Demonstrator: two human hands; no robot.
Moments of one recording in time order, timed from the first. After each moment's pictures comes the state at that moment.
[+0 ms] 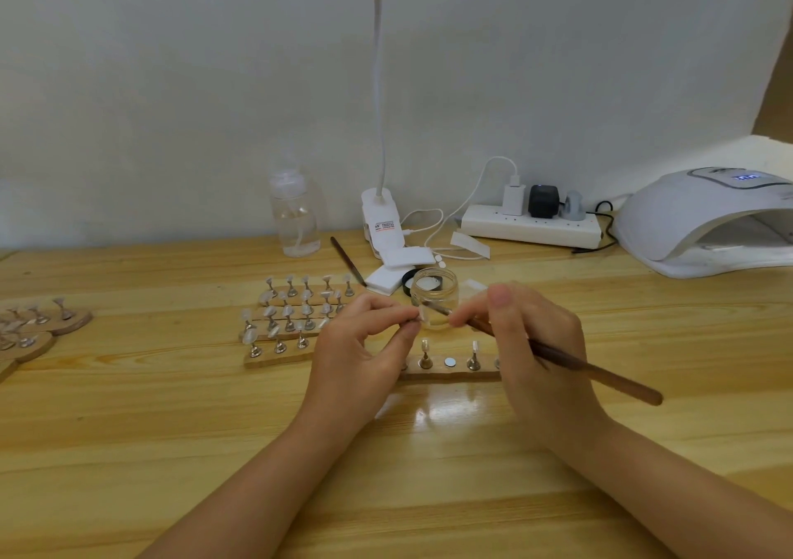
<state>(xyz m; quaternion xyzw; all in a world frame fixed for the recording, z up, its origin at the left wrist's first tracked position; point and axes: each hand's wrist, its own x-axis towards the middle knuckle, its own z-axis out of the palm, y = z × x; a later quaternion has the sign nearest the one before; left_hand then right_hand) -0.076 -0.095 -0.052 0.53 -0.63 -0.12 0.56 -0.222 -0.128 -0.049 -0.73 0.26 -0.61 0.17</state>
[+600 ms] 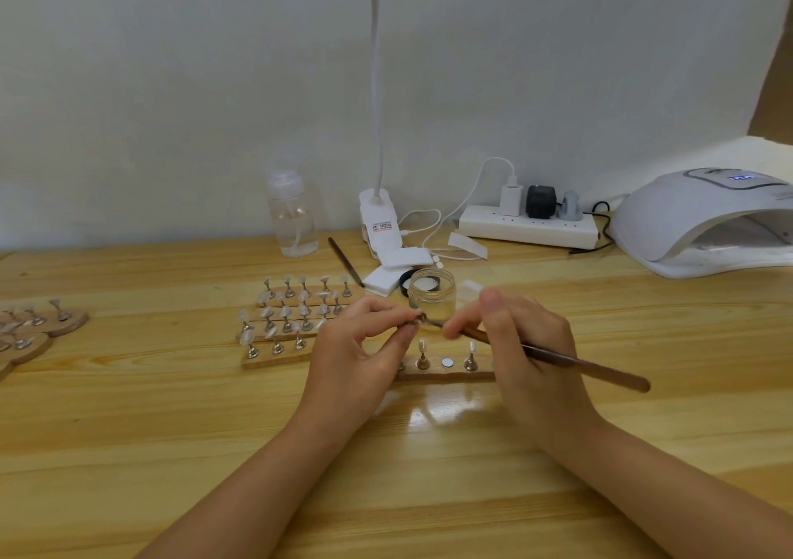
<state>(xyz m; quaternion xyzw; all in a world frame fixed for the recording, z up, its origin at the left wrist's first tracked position) -0.075 -0.096 -0.053 0.52 -0.64 -0.13 0.55 -0.223 -0.127 -0.051 -0.73 0.28 -0.59 0.21</state>
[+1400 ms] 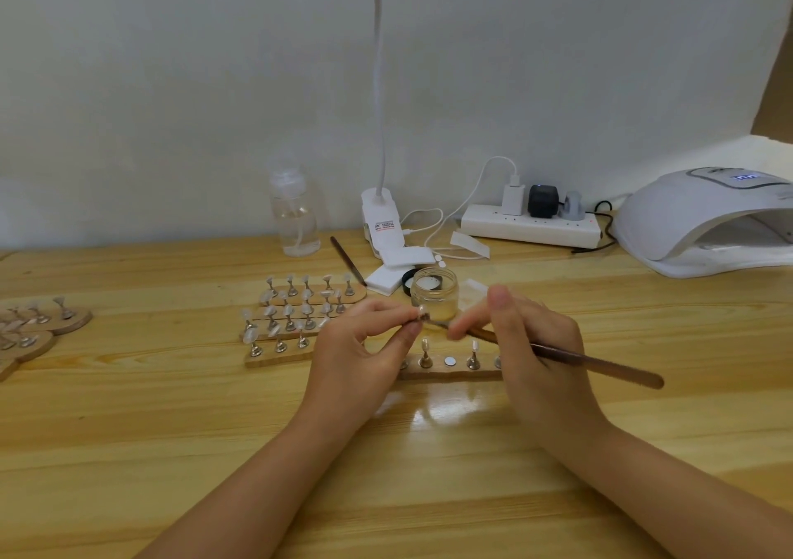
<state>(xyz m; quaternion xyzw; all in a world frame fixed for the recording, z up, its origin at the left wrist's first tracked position) -0.076 -0.094 -0.052 0.52 -0.63 -0.14 0.56 -0.223 -0.124 -0.053 -0.71 0.29 -0.59 0.26</state>
